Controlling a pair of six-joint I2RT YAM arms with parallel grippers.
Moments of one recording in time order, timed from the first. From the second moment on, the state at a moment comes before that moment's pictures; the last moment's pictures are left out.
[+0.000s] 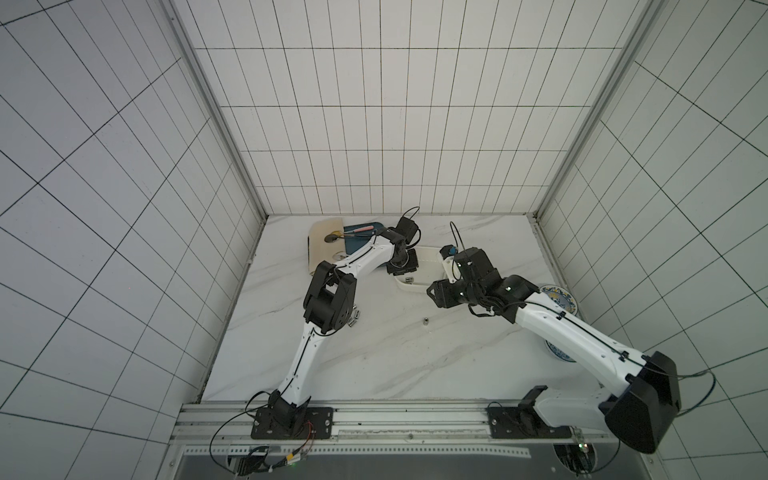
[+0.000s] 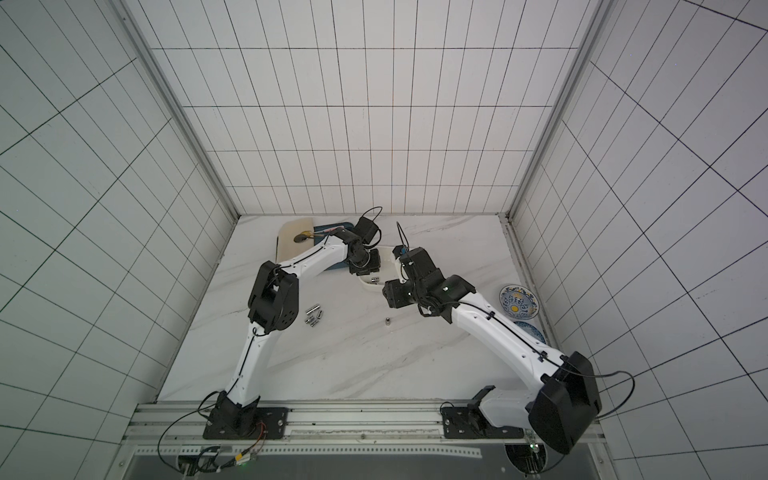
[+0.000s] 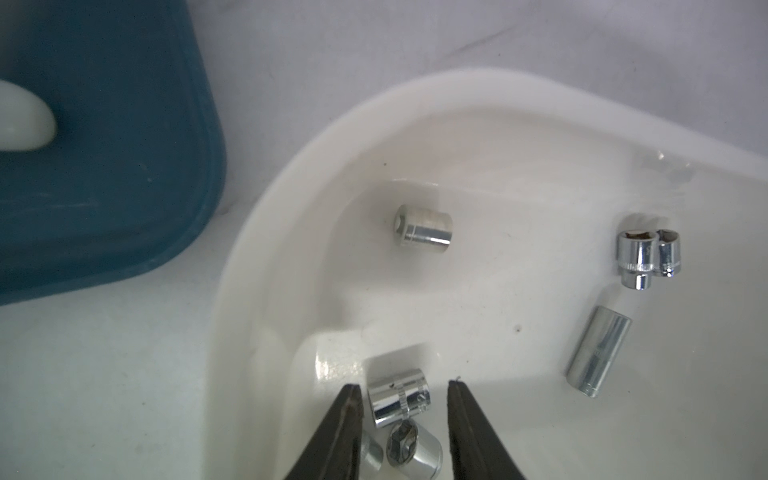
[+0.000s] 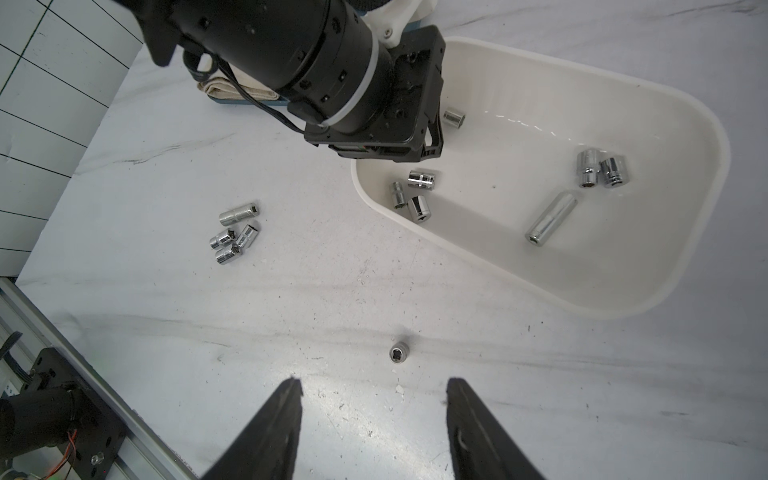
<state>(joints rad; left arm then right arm) -0.58 2.35 2.05 -0.89 0.13 -0.70 0.75 1.29 1.08 -0.61 -0.07 0.31</state>
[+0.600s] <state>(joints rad) -0.58 2.09 1.87 -0.85 0.11 -0.68 0.75 1.29 1.08 -0.62 -0.08 0.31</state>
